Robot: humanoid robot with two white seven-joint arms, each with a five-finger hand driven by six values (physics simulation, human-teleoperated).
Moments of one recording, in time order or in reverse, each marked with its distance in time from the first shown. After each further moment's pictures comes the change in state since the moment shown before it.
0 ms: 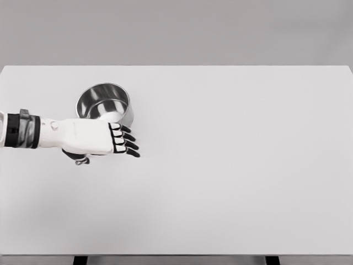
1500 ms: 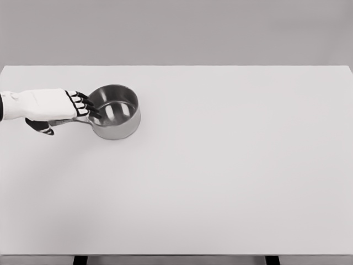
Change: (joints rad) left arm -0.005 0.027 0.095 0.241 -0.036 0.000 0.003; right arm 0.000 0.000 0.000 0.000 0.000 0.000 0.000
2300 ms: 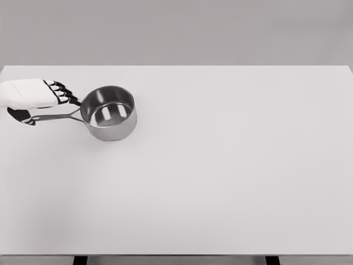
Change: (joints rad) left arm 0.000 -0.018 0.041 0.153 -0.050 0.000 0.002; right arm 0.000 0.000 0.000 0.000 0.000 0.000 0.000
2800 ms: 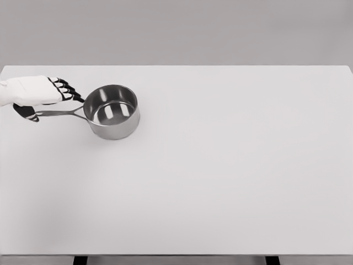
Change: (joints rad) left arm -0.017 -0.054 0.001 0.057 -0.042 0.000 0.001; right arm 0.000 0.000 0.000 0.000 0.000 0.000 0.000
